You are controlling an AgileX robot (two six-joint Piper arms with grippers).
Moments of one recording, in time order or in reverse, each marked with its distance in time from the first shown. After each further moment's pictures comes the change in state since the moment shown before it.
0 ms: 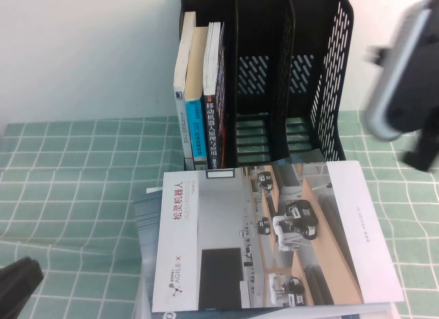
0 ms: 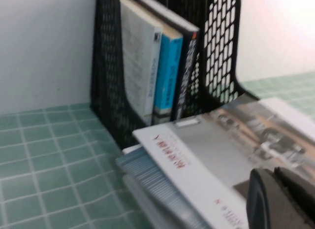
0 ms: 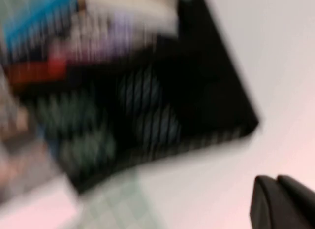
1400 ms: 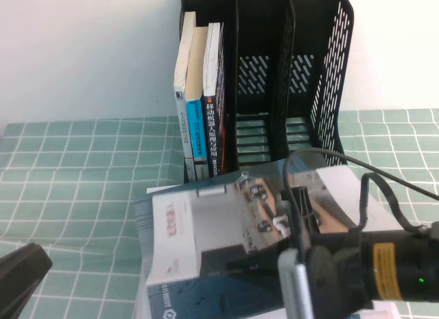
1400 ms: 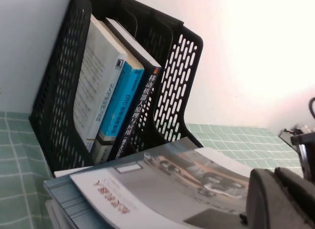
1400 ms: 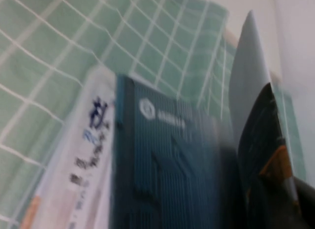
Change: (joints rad) right arm -0.002 0.238 0.349 -0.576 -0.927 0.398; left arm 0.000 0.000 0.000 -0.228 -0.105 -0.016
